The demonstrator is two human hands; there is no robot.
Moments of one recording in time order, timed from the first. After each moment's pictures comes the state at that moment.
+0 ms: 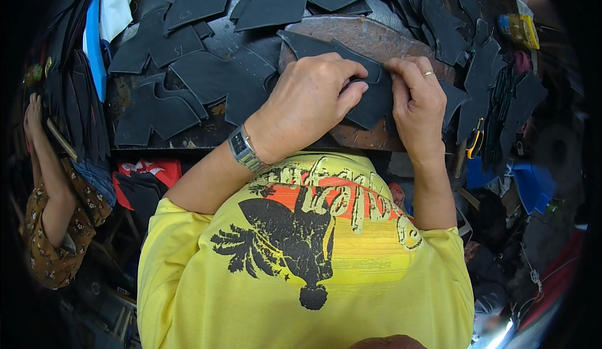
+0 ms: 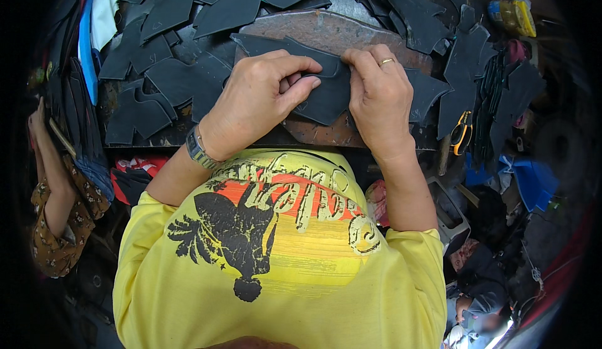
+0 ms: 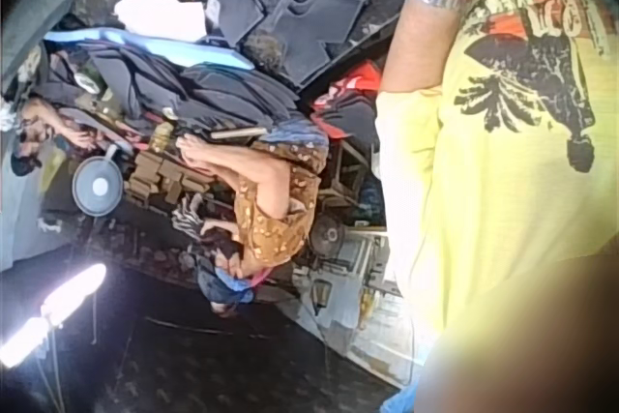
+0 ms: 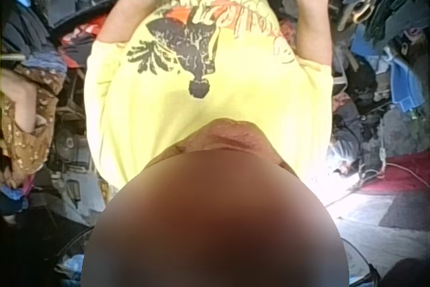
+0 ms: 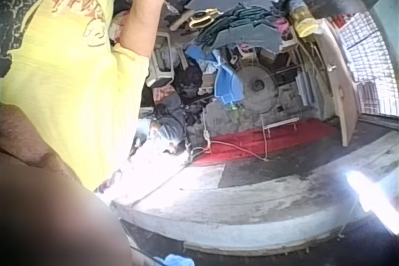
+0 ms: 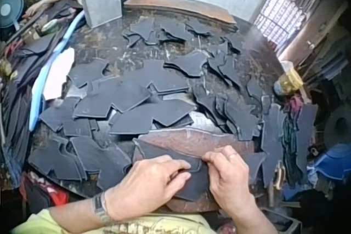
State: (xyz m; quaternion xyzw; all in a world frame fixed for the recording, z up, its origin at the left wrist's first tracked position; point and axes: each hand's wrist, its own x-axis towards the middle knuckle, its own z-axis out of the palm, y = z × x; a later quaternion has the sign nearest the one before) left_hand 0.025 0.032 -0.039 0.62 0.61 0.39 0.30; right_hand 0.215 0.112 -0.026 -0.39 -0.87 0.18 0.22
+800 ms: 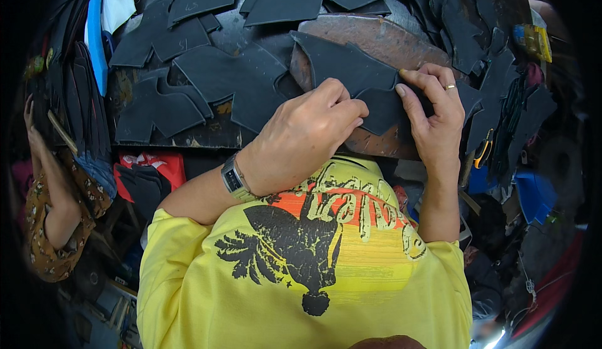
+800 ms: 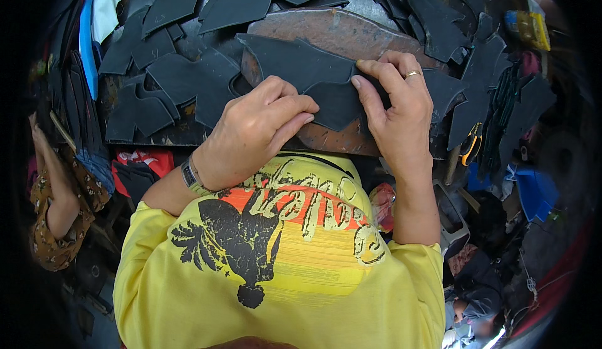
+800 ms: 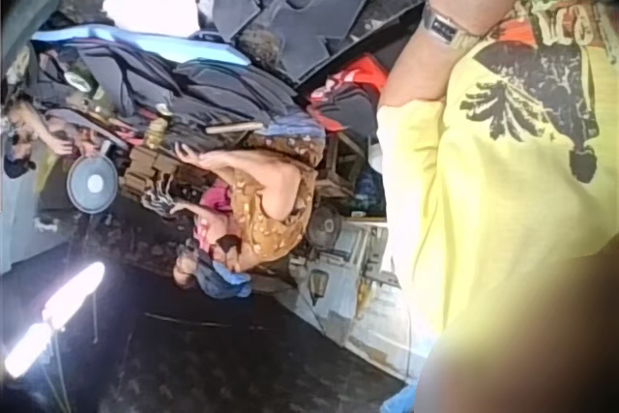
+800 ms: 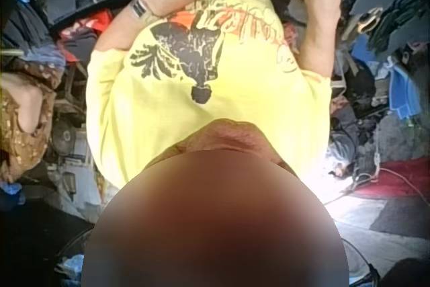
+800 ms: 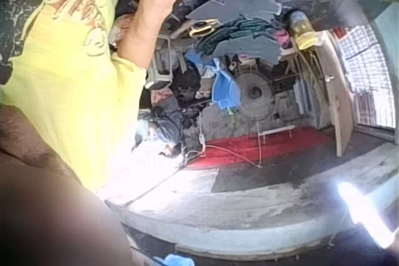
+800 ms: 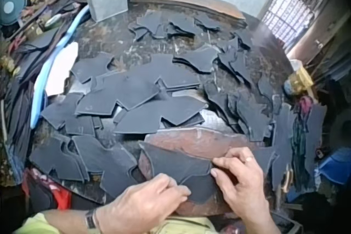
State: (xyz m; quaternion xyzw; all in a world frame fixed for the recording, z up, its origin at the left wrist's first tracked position) left_hand 0.020 -0.008 -0.033 0.66 0.56 0.41 0.28; right_hand 0.219 0.108 -0.017 -0.41 -0.85 0.23 0.22
